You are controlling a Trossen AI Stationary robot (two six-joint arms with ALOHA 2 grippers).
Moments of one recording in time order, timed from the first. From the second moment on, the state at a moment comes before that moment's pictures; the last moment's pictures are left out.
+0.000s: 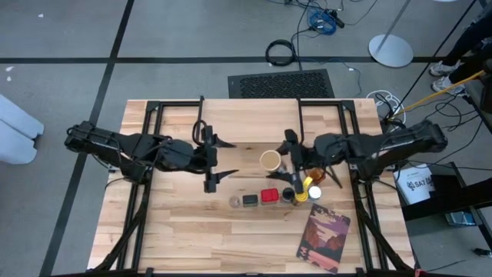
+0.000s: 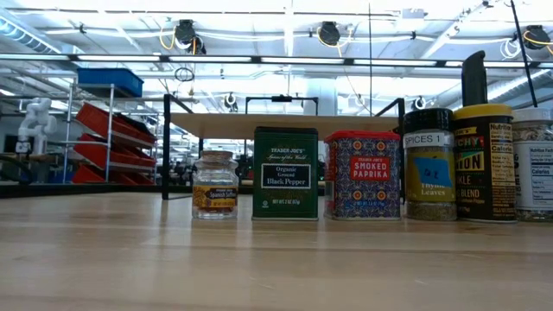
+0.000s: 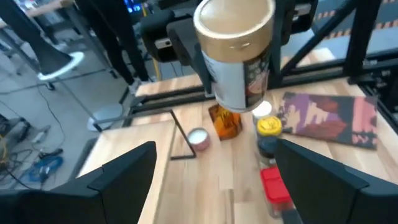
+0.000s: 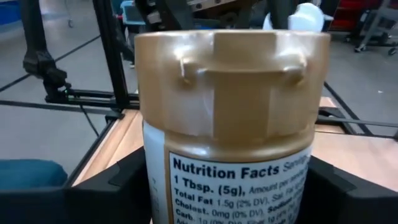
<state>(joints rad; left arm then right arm) -0.27 1.28 1.36 -0.45 -0.41 0.13 0.19 1.19 1.09 -0.14 0.10 0.01</state>
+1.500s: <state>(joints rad) -0.32 1.43 1.36 -0.21 -0.33 0.06 0.24 1.01 1.09 -0.58 -0.06 0.20</state>
